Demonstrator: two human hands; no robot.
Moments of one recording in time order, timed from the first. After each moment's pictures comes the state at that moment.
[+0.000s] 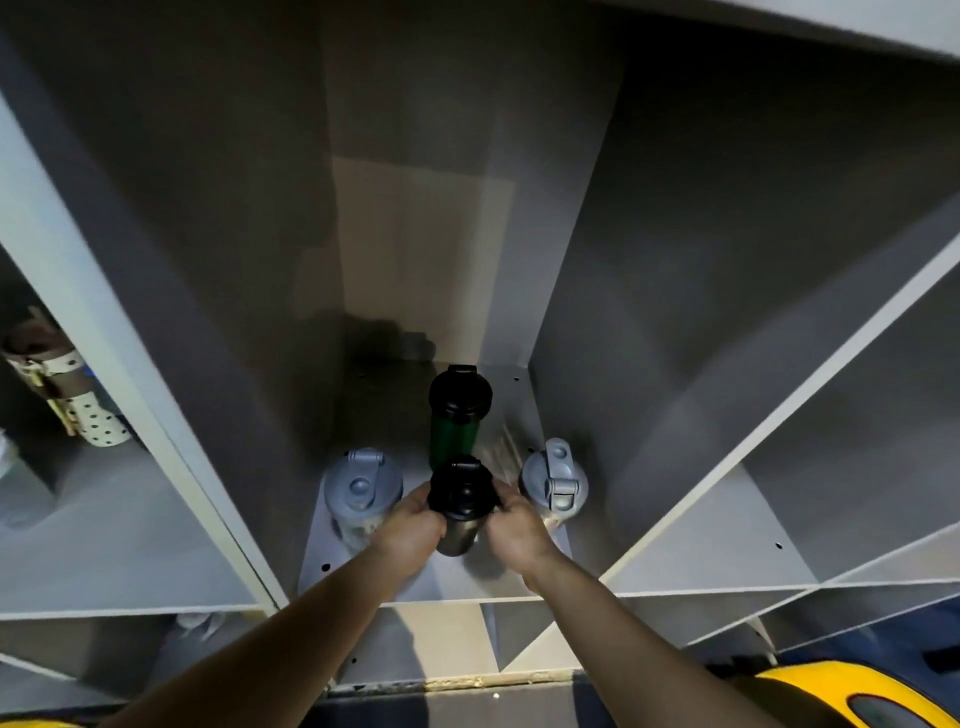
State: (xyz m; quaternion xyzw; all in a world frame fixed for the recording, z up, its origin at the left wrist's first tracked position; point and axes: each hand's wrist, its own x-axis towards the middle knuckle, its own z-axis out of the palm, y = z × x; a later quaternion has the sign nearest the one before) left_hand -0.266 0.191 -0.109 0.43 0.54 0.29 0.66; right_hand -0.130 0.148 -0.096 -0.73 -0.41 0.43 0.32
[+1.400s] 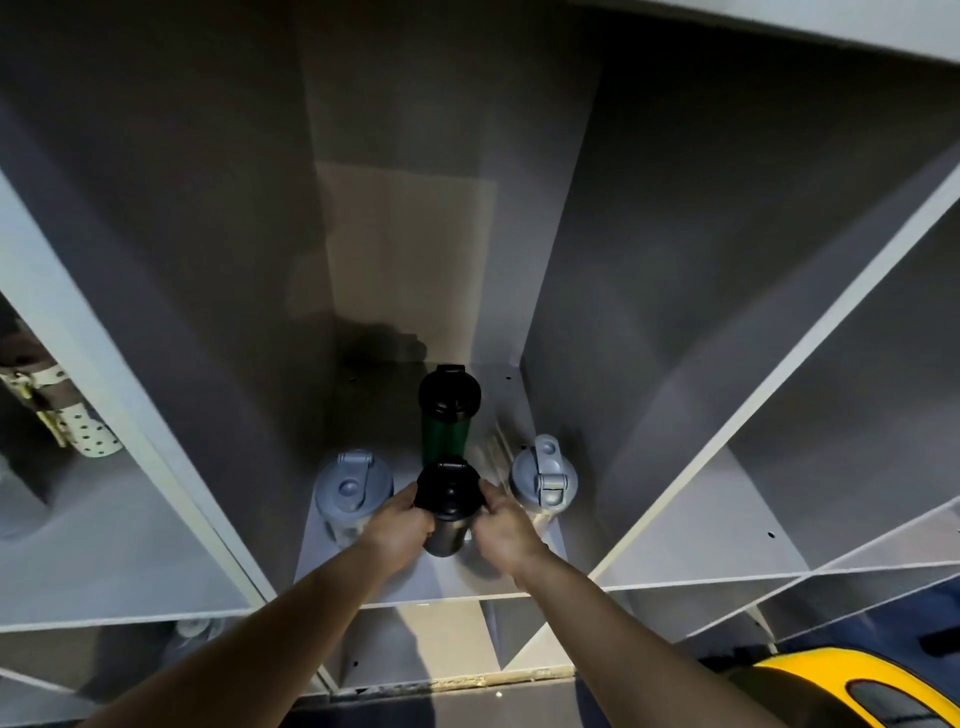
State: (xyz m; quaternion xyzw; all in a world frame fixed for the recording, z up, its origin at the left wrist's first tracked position) left_hand -0.270 0.197 -0.113 0.46 0.56 0.25 0.64; right_hand -0.138 0.136 -0.071 -0.74 -0.43 0.43 0.29
